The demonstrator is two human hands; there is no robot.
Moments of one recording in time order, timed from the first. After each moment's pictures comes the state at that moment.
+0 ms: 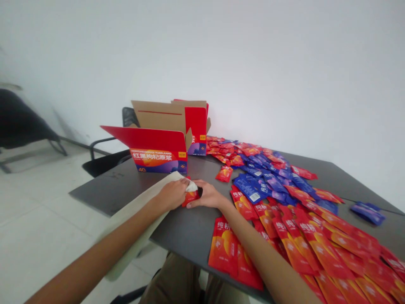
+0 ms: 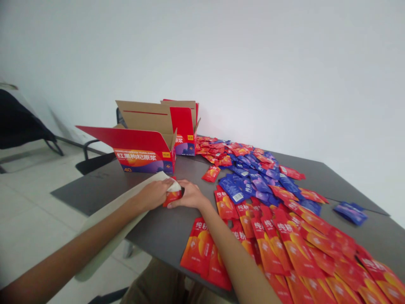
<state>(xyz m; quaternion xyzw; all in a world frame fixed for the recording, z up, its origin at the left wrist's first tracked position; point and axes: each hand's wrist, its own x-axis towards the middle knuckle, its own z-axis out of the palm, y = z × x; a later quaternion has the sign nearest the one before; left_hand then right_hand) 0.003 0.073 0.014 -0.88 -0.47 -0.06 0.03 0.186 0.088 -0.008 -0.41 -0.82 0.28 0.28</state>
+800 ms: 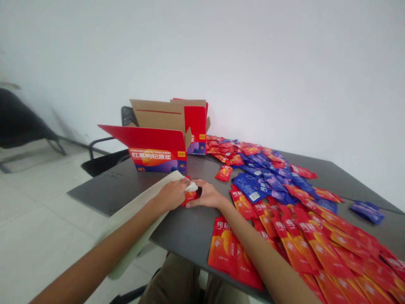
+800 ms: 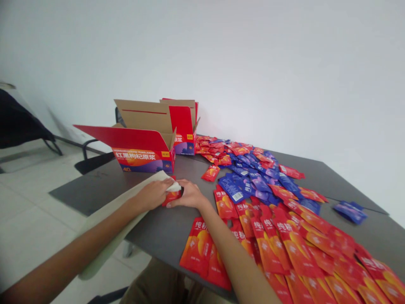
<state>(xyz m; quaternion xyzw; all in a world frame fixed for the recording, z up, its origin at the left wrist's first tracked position) 0.004 0.071 0.010 -0.88 -0.47 -0.07 0.02 0.186 0.088 -0.010 -0.41 -0.82 0.27 0.29</state>
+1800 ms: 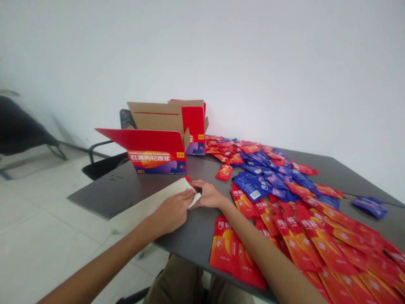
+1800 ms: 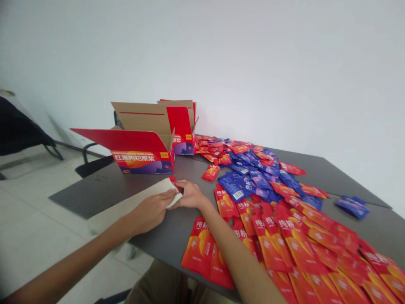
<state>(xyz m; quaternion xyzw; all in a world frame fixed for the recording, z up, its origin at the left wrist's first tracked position) 0.000 0.049 0.004 -0.92 -0.38 -0.07 0.03 0.186 0.089 -0.011 -0.41 -0.83 0.26 0.29</state>
